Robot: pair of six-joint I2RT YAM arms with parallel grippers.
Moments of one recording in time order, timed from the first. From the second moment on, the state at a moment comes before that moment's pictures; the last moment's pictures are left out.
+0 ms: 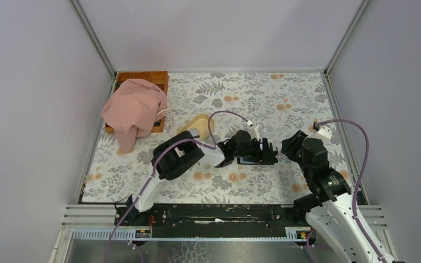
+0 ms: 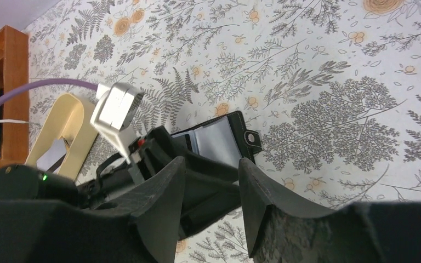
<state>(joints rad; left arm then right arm) -0.96 2.25 1.24 0.66 0.36 -0.90 0.38 0.49 0.57 -0.57 0.33 0.65</state>
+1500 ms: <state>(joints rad) -0.97 1.91 0.92 0.75 0.48 -0.84 0.27 1.26 0.40 0.07 -0.18 0.71</state>
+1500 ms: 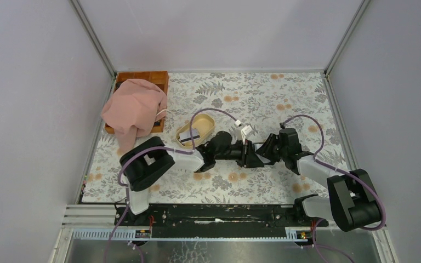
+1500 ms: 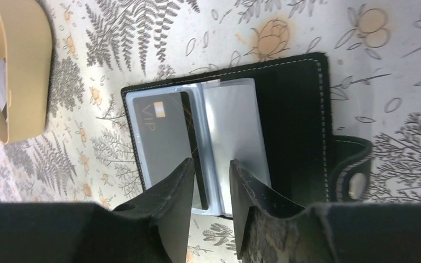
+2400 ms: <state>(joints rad) -0.82 1.95 0.80 0.64 0.41 -0.78 0.27 1.28 0.33 0.24 -0.35 0.70</state>
